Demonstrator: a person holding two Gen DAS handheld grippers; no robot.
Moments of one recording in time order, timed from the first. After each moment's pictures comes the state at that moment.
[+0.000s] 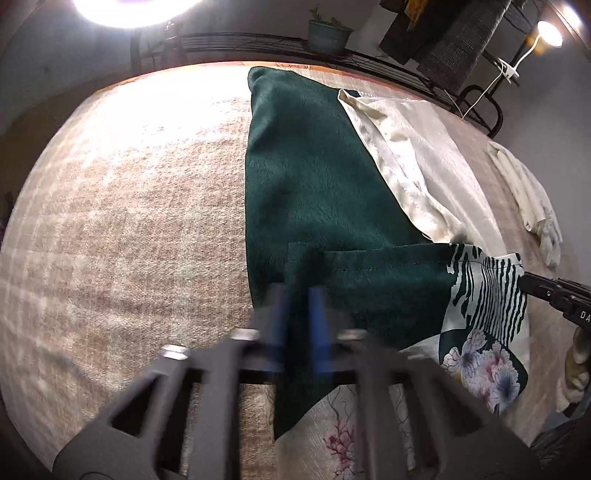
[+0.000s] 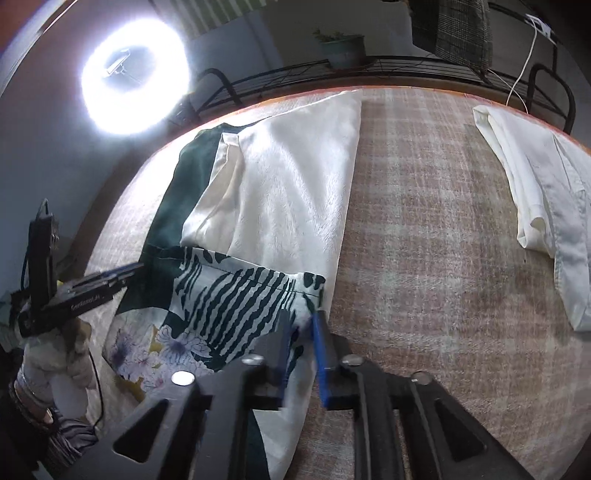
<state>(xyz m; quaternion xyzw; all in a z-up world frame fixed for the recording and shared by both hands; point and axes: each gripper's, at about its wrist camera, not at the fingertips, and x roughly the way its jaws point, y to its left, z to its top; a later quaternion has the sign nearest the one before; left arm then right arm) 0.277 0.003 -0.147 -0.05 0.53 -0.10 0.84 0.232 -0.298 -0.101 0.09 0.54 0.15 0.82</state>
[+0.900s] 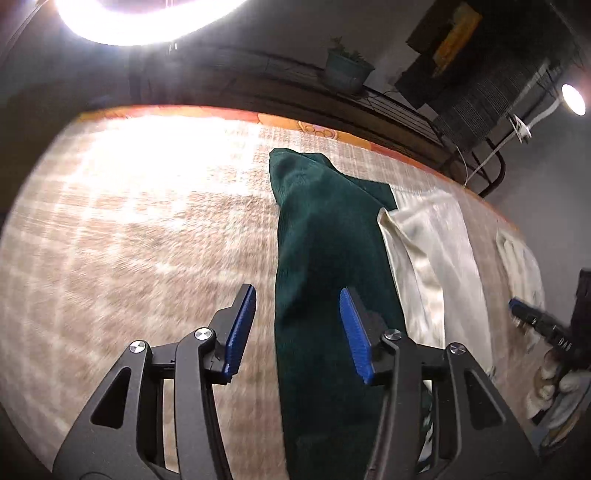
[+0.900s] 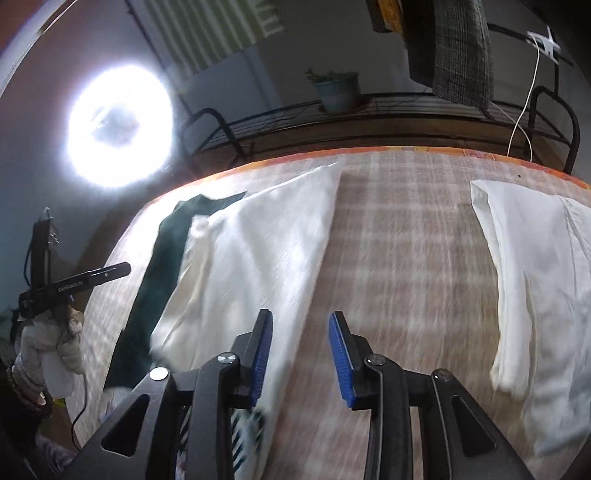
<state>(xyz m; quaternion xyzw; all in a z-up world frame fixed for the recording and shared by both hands) 0.407 0.042 -0.130 -0.14 0.52 -0.12 0.84 0.325 -0.336 -0.092 0.11 0.49 0.15 0.85</state>
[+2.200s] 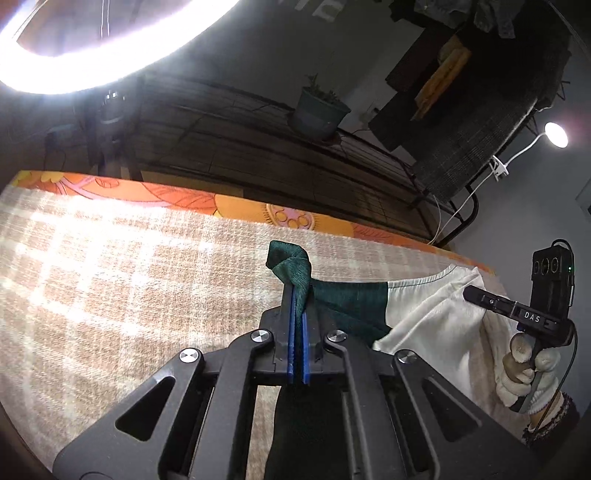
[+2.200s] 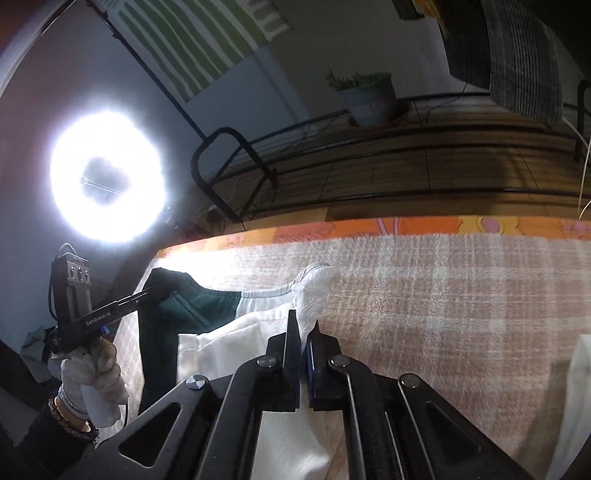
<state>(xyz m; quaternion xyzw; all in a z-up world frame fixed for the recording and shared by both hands) 0.496 0.036 -0.118 -0.16 0.44 -0.18 0.87 0.473 -0.315 -0.107 0.17 0.46 0.22 0.84</state>
